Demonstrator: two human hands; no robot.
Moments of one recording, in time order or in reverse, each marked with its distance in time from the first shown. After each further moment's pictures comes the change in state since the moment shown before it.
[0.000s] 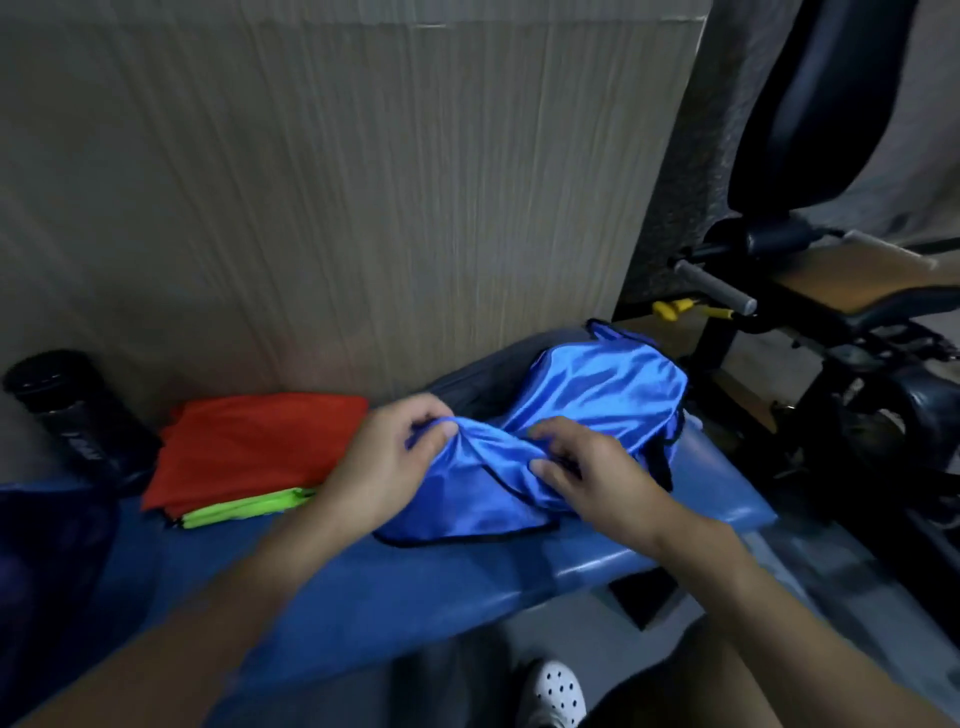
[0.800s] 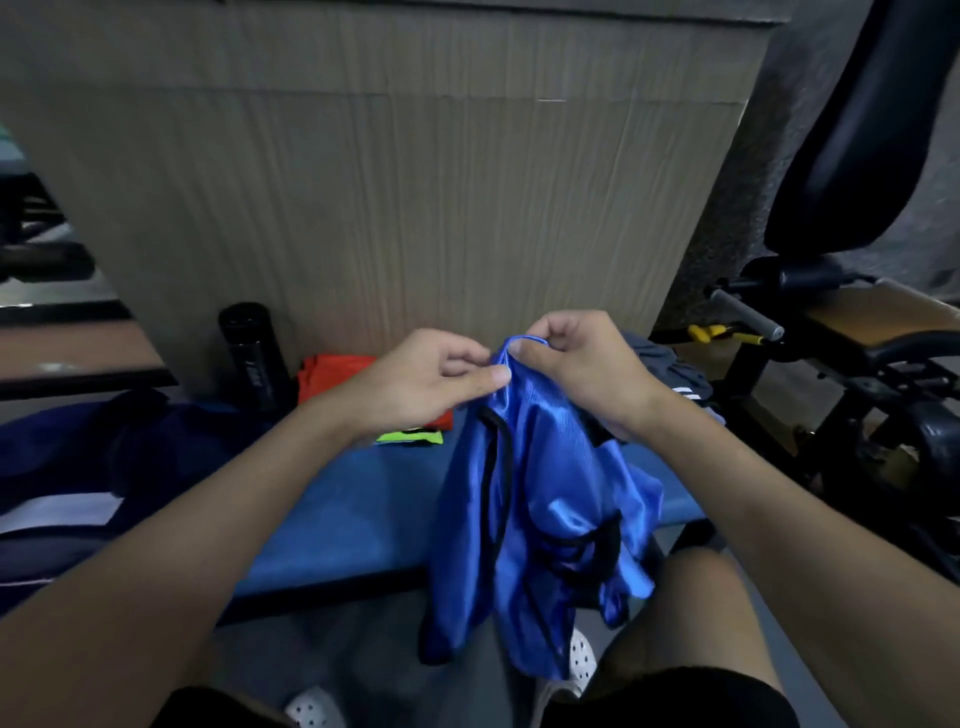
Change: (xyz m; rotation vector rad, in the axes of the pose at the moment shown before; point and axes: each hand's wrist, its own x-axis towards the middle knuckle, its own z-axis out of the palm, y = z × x) left_hand -0.089 0.111 -0.115 -0.253 -0.225 -0.205; right_hand -0.023 -0.189 -0.003 0.491 0.069 -0.039
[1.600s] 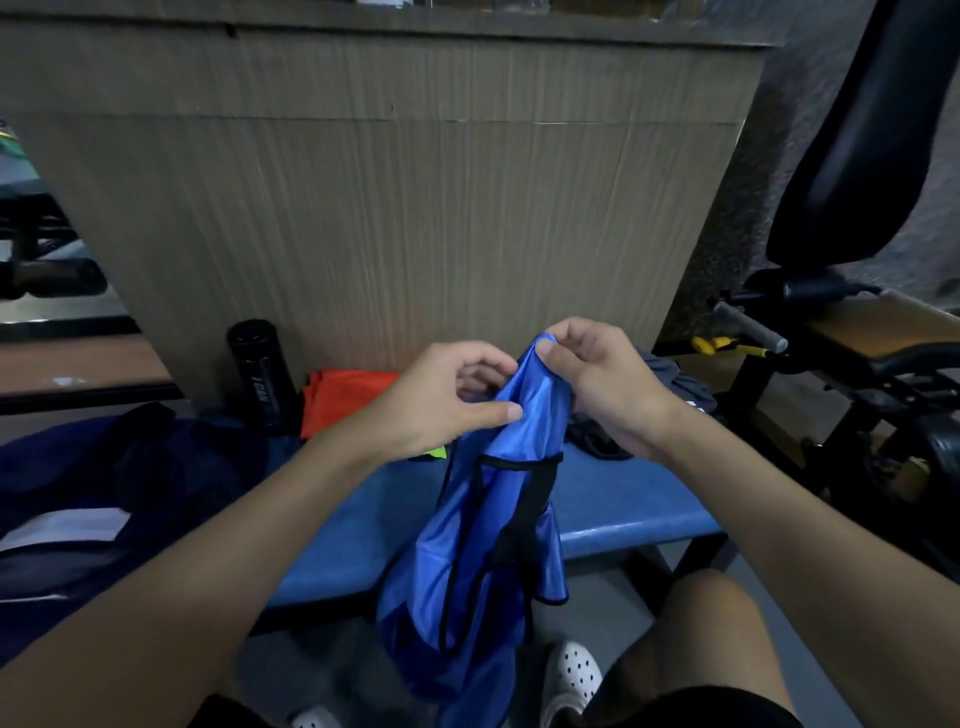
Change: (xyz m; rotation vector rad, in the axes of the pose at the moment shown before) left_hand 0.009 -0.003 0.005 0.055 0.033 0.198; right_hand -0.002 -0.005 -0.007 0.131 0.034 0.011
